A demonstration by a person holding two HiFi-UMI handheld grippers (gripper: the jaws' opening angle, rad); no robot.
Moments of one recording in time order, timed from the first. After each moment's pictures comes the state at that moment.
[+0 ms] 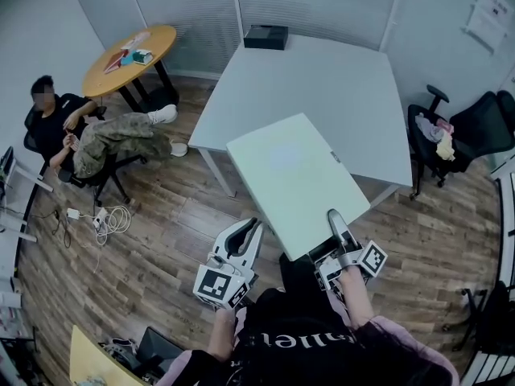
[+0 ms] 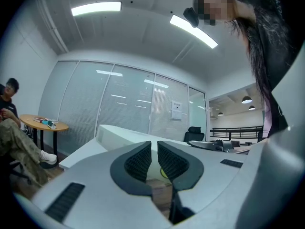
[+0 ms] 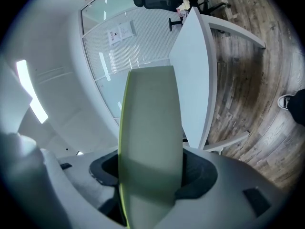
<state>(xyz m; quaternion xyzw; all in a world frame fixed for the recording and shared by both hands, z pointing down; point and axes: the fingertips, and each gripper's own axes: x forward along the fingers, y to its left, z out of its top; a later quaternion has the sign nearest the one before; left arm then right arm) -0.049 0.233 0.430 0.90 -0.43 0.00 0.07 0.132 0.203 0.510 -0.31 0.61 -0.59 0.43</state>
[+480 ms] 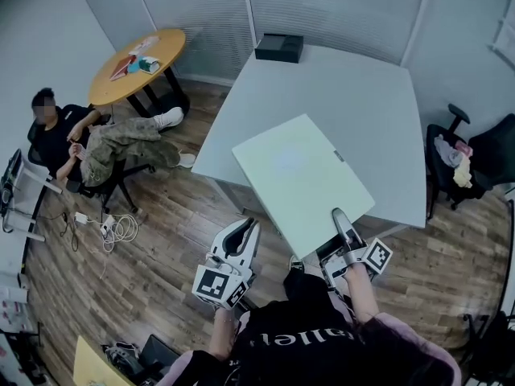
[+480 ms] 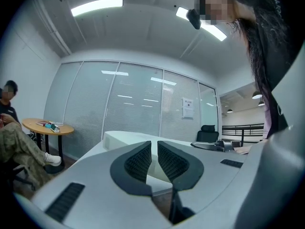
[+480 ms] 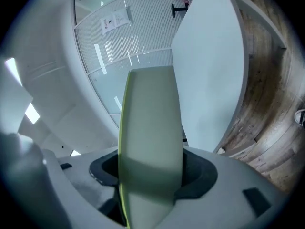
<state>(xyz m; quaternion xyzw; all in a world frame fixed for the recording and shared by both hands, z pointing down) -0.054 0.090 0.429 0.88 -0.47 0.01 0.07 0.144 0.047 0.521 -0.30 0.63 -0.60 0.40</state>
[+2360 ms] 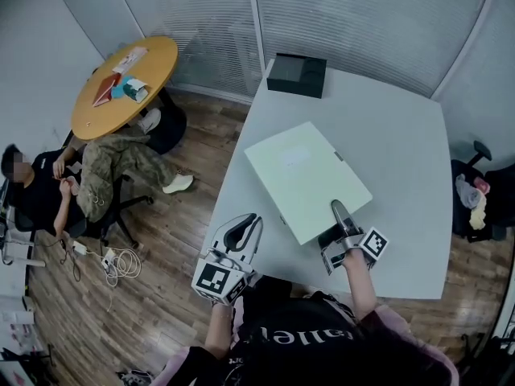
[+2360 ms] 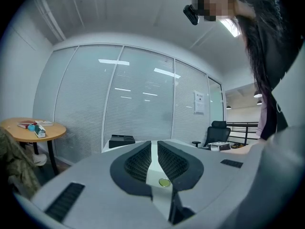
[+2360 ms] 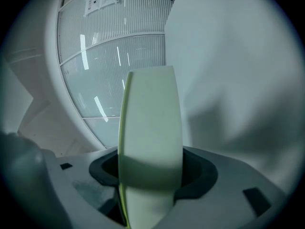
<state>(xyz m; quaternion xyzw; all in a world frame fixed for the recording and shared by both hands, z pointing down) -0.136 -0.243 0.441 0.89 -0.45 0.04 0.09 0.070 -0.296 0.580 -0.37 0.58 -0.63 0.36</state>
